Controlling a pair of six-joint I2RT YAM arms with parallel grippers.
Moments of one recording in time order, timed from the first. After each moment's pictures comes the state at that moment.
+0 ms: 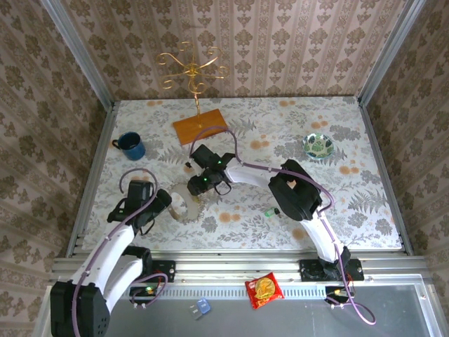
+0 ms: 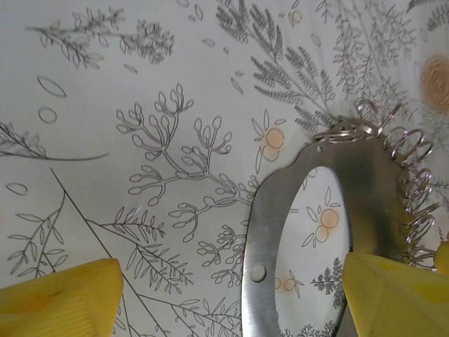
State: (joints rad) left arm -0.20 0.81 0.38 -0.54 -0.01 -0.82; right arm 0.86 2.23 1.69 -0.49 -0.22 0.30
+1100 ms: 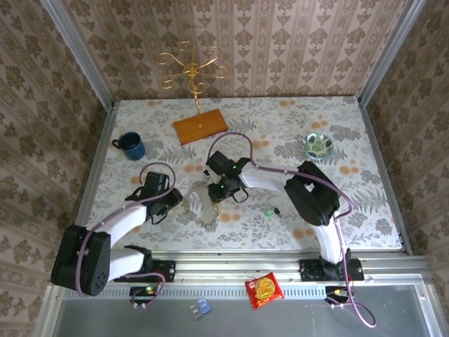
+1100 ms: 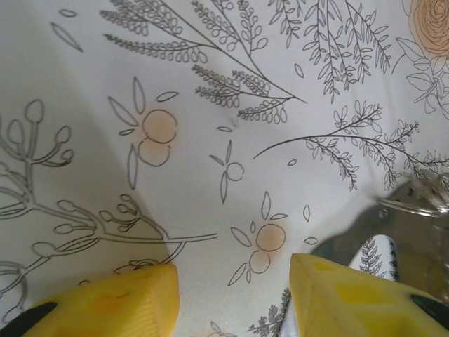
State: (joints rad) left arm -0.33 1.22 0.43 -0.24 0.07 -0.85; right arm 0.81 2.03 1.40 -0.54 -0.17 0.32
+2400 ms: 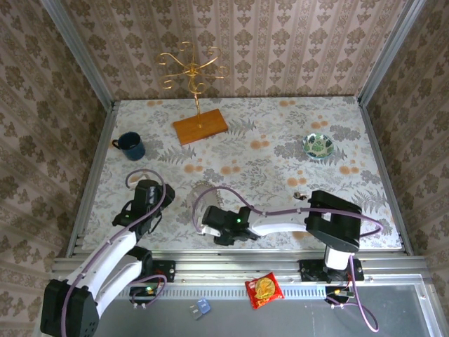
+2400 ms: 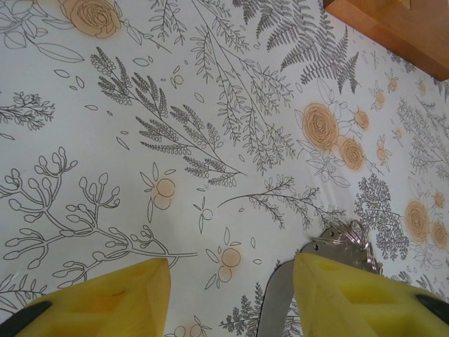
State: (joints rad) left arm -0.36 0.77 0.33 -0.29 -0.13 -0.88; right arm 1.21 1.76 0.96 -0.31 0.15 -0.27
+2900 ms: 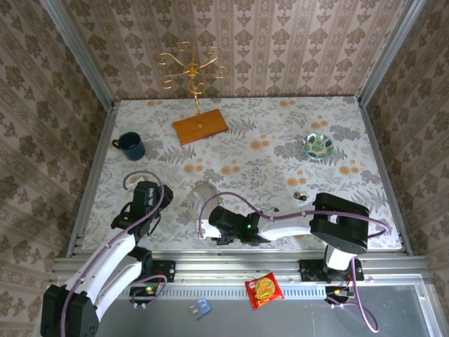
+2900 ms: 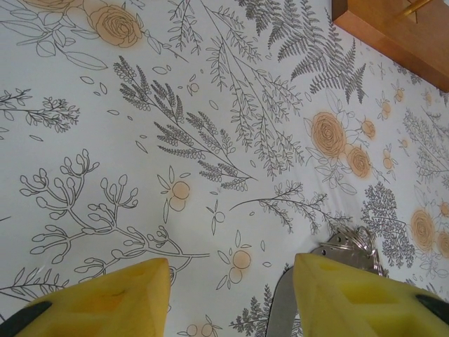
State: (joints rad) left arm -0.36 0.74 0.32 -0.32 -0.16 -0.89; right arm 1.21 1.72 0.83 0.04 0.17 -0.46
